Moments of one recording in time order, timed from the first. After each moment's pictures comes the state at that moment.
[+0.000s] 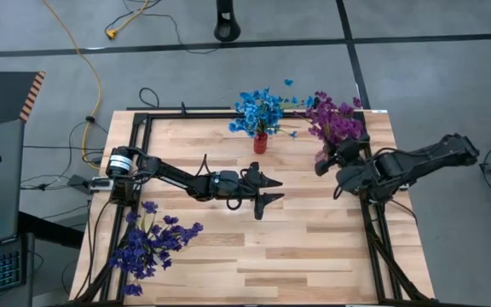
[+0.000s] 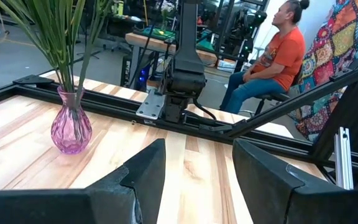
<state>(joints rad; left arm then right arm) -0.06 1.93 1.04 0.84 -0.12 -0.23 0.28 0.87 0.81 -0.70 1.27 0.60</state>
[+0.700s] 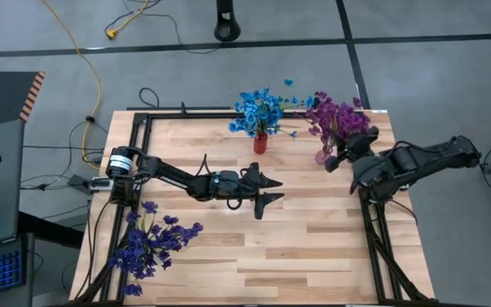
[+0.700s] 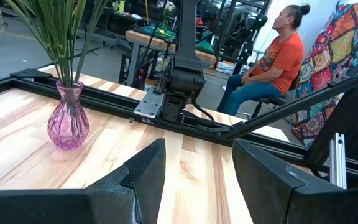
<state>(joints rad) -0.06 1.93 1.04 0.84 -0.12 -0.27 0.27 0.73 0.81 -0.70 1.23 0.42</state>
